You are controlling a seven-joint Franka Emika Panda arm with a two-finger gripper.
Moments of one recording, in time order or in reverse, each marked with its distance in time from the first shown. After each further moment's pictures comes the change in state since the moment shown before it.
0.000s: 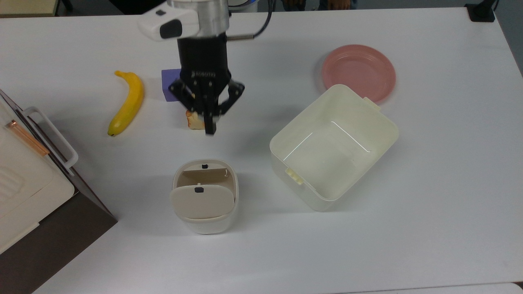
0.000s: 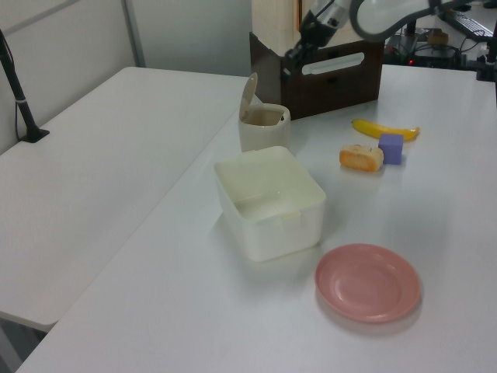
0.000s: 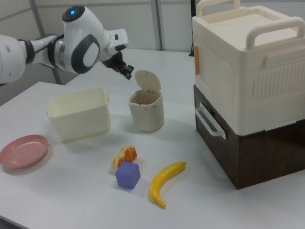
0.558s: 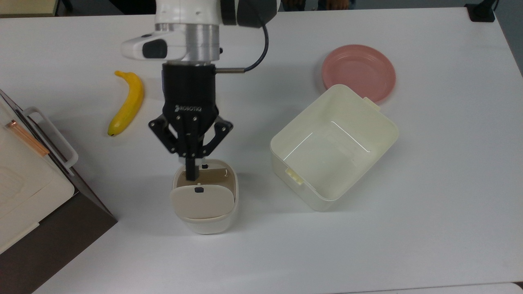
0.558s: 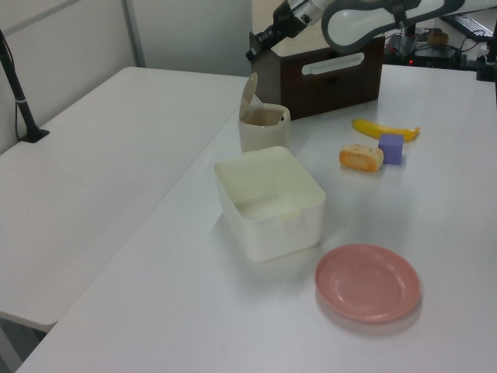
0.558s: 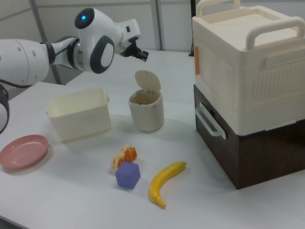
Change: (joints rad) arm -0.001 0.199 -0.025 0.230 0.000 0.209 0.000
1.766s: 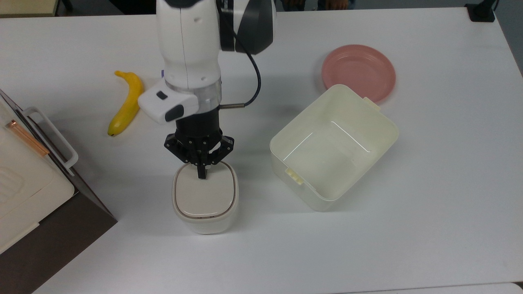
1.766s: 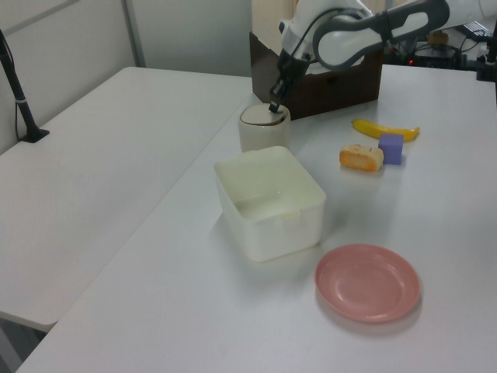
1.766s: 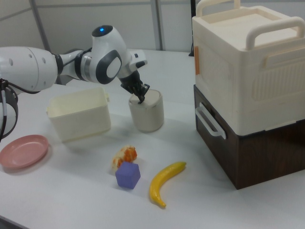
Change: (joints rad) arm 0.024 0.073 -0.035 0.002 -0.010 -0.368 -0.146
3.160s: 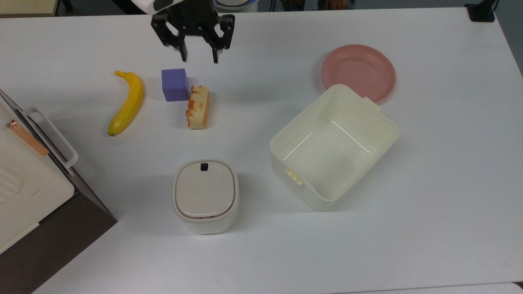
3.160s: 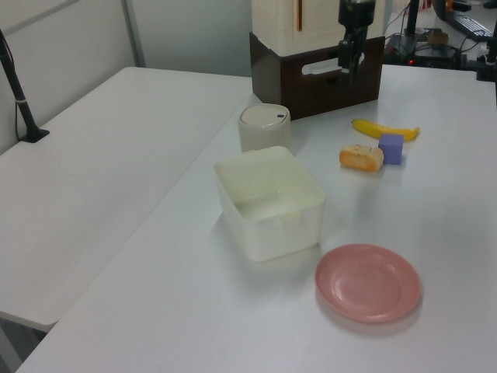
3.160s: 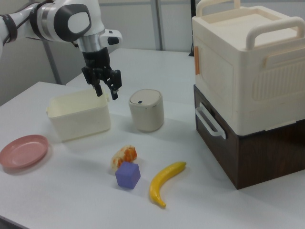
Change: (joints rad) arm 0.004 -0.390 -0.007 -0.122 -0.041 -0.652 -0.013
